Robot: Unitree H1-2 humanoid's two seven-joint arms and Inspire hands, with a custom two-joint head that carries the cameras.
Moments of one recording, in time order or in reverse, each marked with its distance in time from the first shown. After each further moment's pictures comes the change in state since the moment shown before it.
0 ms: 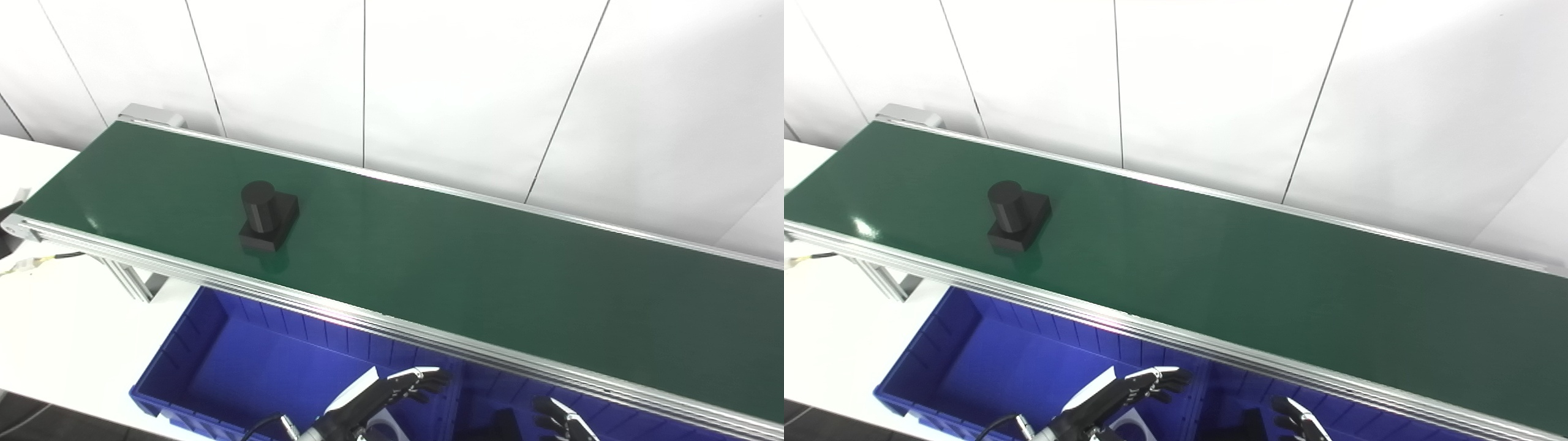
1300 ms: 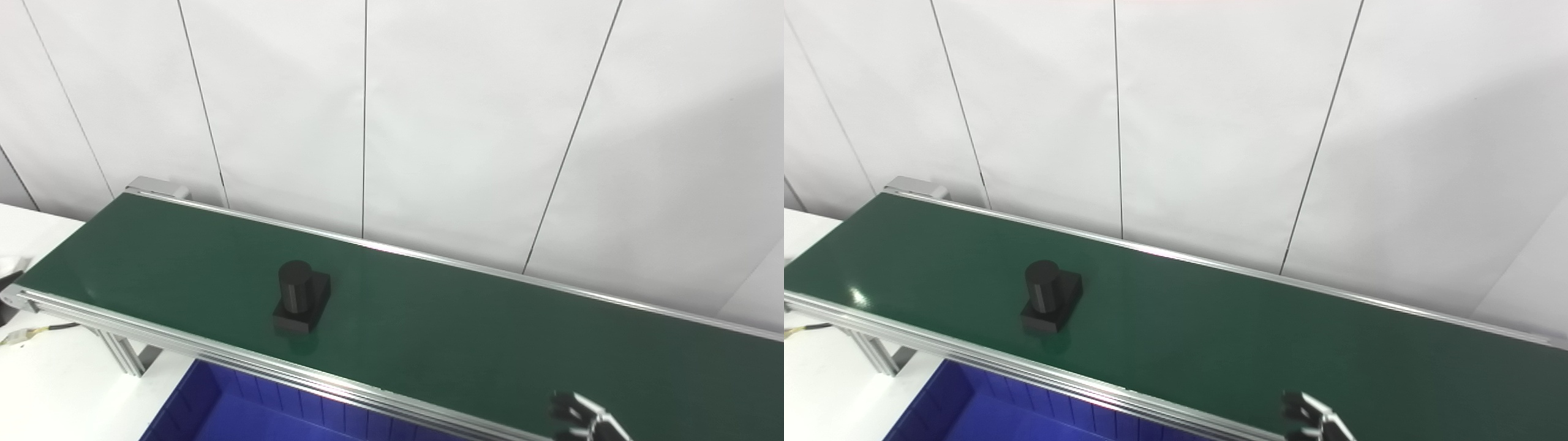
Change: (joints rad) left arm -0.063 0.032 -0.110 0.104 0.000 0.000 0.218; right arm -0.189 0.057 -0.028 -0.116 0.055 -0.107 -0.002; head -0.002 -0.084
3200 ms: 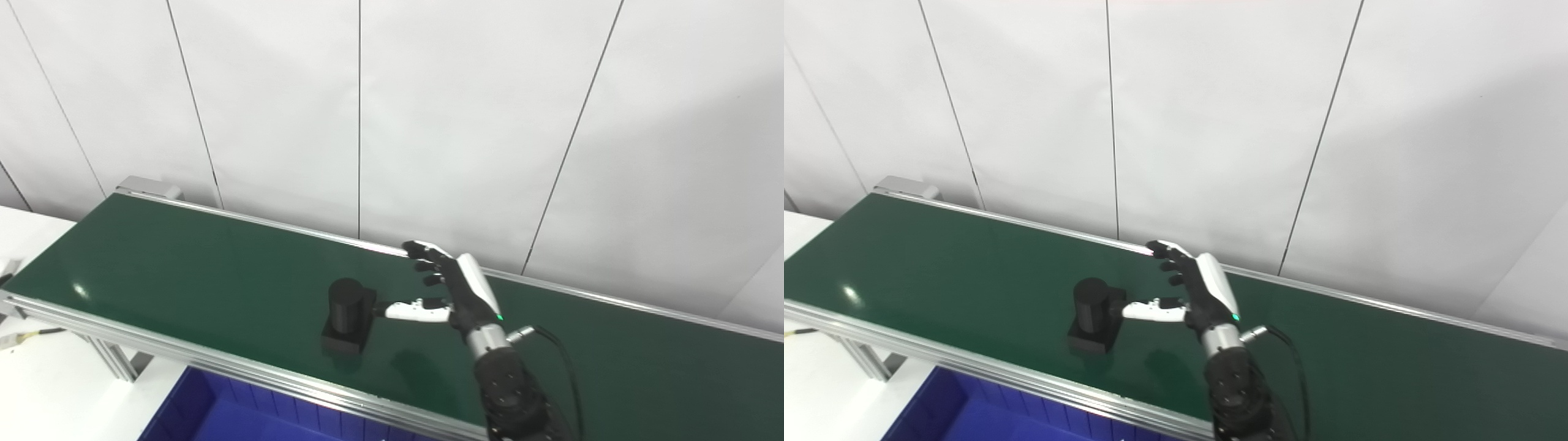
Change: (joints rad) left arm -0.069 -0.003 -0.080 0.067 -0.022 0.000 0.040; right arm -0.775 0.264 0.188 0.639 -0.242 0.451 0.025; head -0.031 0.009
